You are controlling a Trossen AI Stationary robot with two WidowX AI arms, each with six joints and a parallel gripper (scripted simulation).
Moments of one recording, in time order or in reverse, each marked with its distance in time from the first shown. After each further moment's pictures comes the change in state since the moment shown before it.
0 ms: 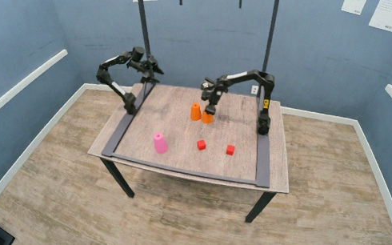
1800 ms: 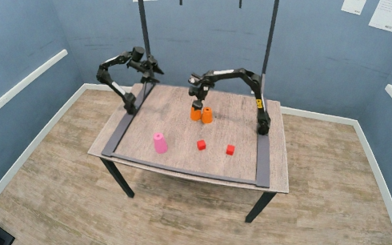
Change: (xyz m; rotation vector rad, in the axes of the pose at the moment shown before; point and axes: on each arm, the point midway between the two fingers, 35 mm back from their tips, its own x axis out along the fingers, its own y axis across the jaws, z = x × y) left arm 0.013 -0.008 0.079 -0.005 0.004 0.003; right arm 0.000 0.000 0.000 0.000 0.000 0.000
